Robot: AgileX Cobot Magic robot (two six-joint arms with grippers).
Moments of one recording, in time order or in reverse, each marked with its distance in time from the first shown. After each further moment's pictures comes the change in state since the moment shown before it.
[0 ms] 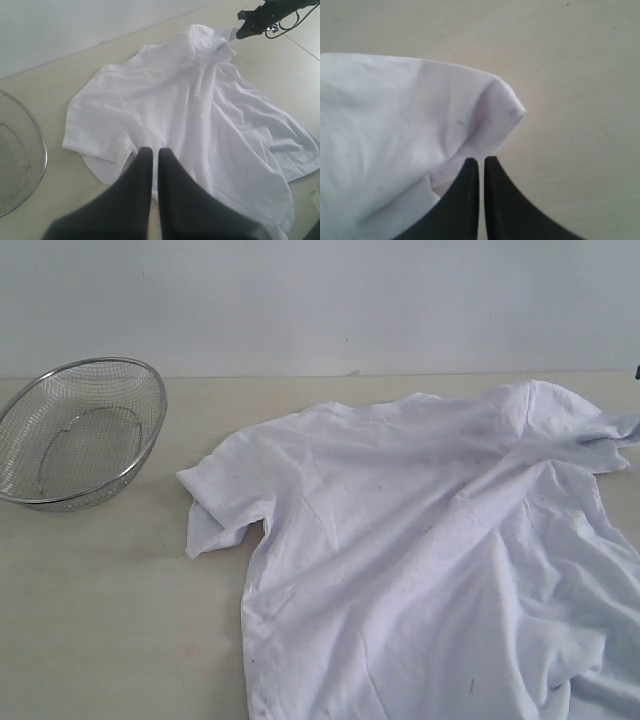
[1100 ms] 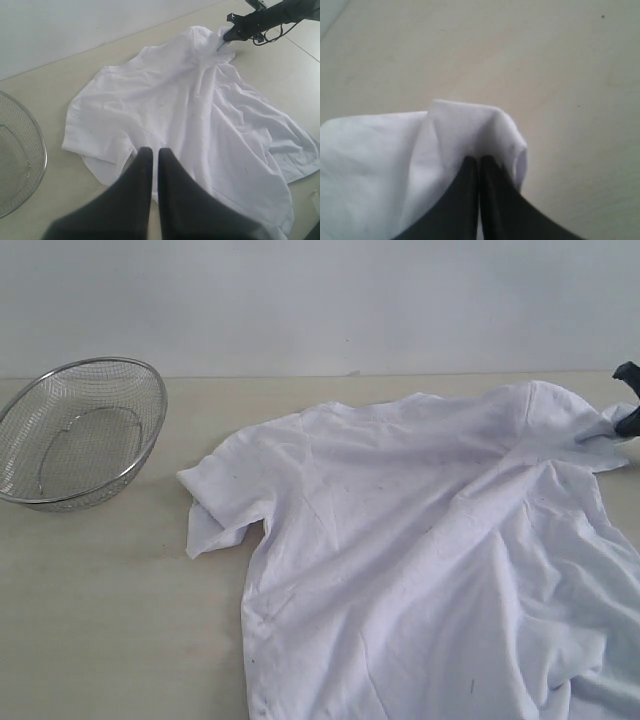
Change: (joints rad) left arm 0.000 0.000 0.000 -0.004 -0.003 0.000; right arm 0.028 0.063 0.051 0.235 -0.205 -0.030
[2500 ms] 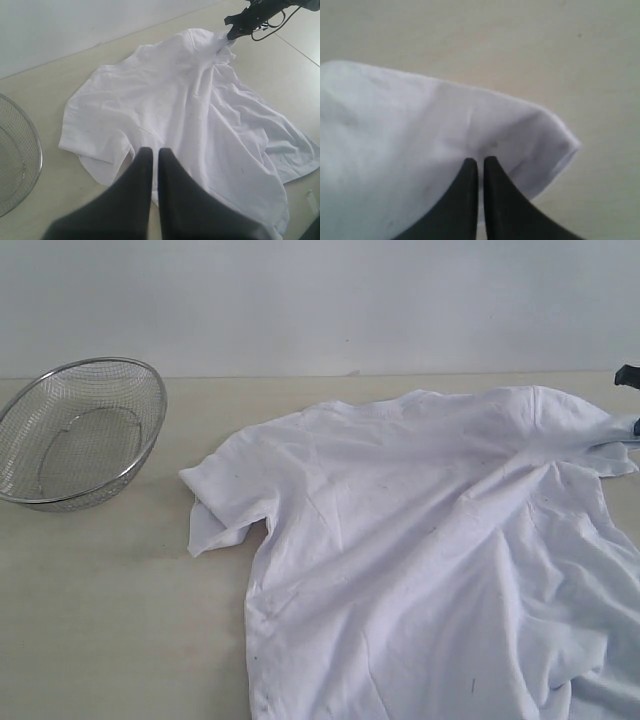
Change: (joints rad) left arm 0.000 0.000 0.000 -0.011 0.000 0.000; right arm 0.026 0.014 -0.198 -0.408 0.231 0.123
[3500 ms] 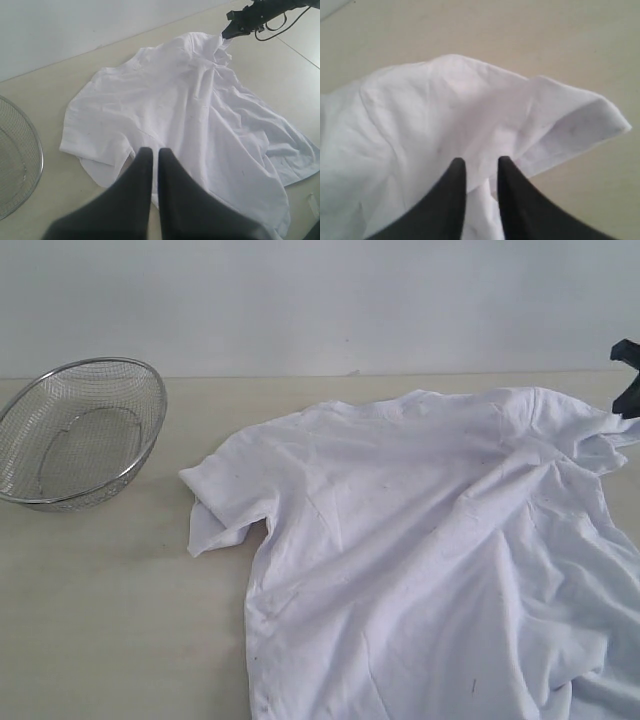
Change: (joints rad) left arm 0.000 0.000 0.000 -0.001 -0.007 0.000; right arm -0.011 -0.097 0.120 0.266 0.012 -0.195
